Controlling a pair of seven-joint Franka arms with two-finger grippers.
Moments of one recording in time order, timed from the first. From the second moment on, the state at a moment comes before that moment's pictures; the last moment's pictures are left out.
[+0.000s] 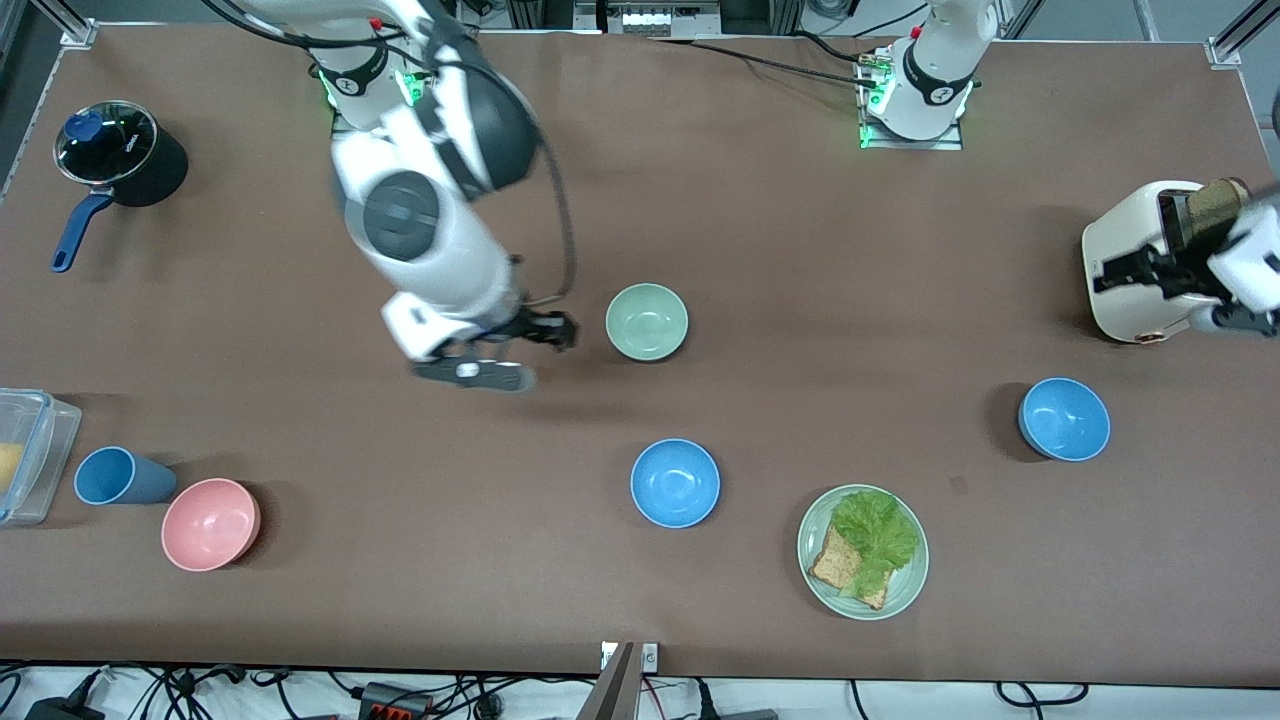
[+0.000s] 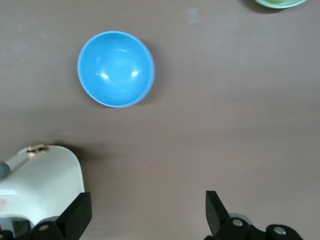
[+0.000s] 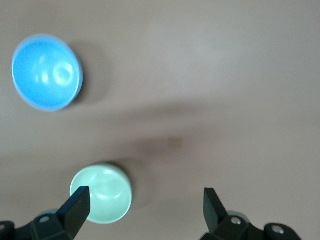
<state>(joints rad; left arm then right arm) 0.42 0.13 -0.16 -1.86 -0.04 1.82 0.33 0.56 0.49 -0.09 -1.30 0.12 1.80 0.65</state>
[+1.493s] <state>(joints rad) 0.51 0.59 -0.16 -1.84 0.05 2.37 0.56 0.10 0.29 -0.20 -1.29 0.11 1.65 0.12</state>
